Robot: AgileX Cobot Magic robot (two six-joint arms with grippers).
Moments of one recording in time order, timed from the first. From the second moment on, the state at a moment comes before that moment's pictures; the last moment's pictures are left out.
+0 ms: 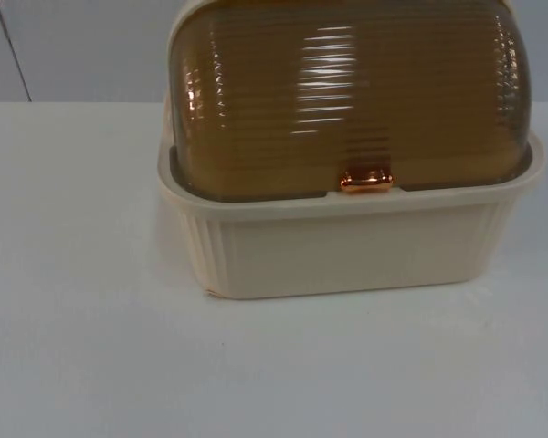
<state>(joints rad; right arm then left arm) -0.04 0.10 -1.43 0.07 1.02 -0.21 0.02 0.17 -1.44 -0.14 0.83 0.23</state>
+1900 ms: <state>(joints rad) 0.08 0.00 -0.79 -0.02 1.22 0.01 -0.02 0.00 -0.74 -0.02 1.22 0.01</state>
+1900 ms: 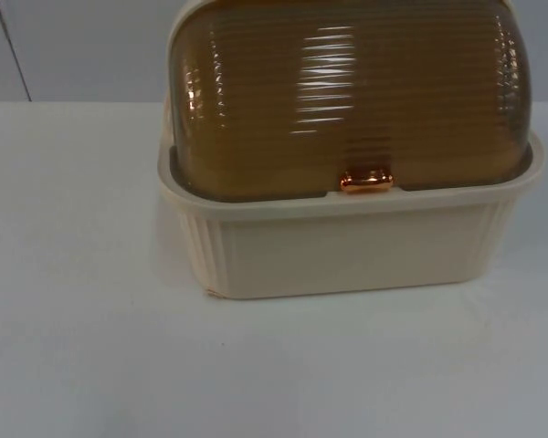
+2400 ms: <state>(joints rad) 0.08 0.00 -0.55 -0.02 1.18 0.01 -0.02 0.00 -0.59 0.00 1.18 0.00</state>
